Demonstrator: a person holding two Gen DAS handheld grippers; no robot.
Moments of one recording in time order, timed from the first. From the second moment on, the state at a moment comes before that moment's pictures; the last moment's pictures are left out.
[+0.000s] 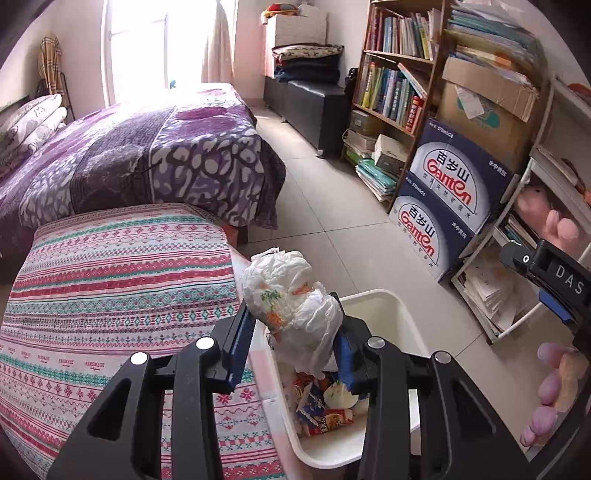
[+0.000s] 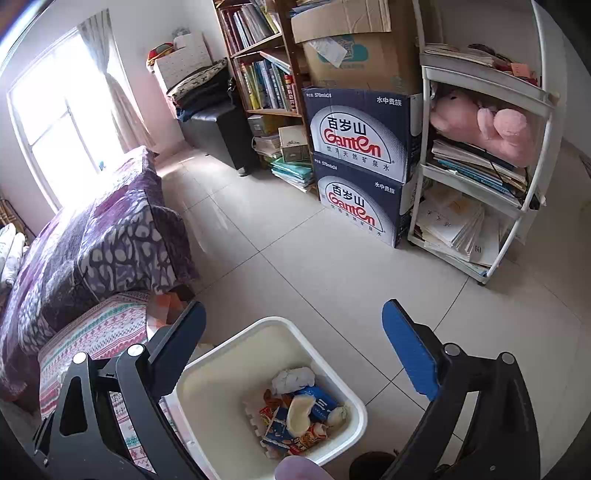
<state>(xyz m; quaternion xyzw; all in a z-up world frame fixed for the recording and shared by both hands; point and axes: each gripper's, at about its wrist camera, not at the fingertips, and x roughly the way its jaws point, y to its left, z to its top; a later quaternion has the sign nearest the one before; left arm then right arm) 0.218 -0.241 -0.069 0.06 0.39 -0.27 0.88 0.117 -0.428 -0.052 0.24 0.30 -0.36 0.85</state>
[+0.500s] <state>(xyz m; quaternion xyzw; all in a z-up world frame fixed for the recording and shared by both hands) 0.189 -0.290 -0.062 0.04 0.39 -0.39 0.83 0.076 -0.460 -0.044 0.26 0.27 -0.42 0.83</state>
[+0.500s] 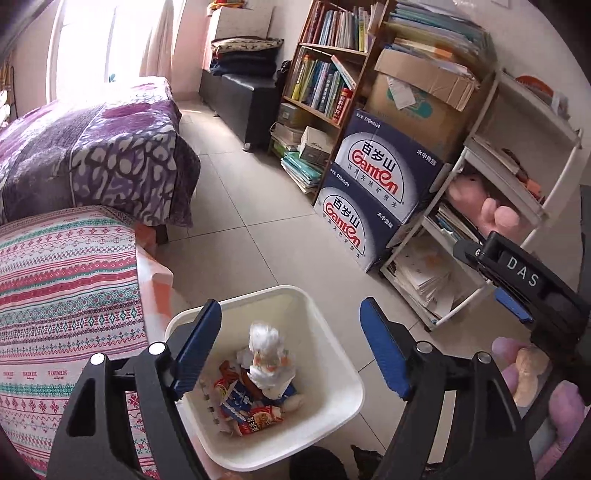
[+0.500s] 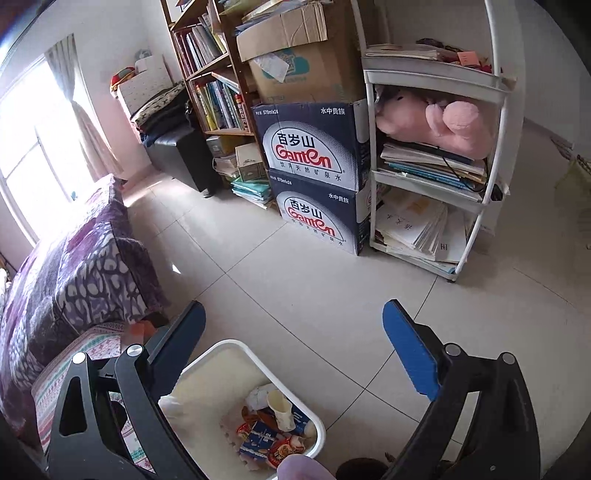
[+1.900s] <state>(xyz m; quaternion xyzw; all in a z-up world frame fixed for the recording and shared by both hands) 0.091 -0.066 -0.047 0.06 0.31 -0.04 0.95 0.030 -0.236 -0.054 0.03 0.25 -0.30 0.92</state>
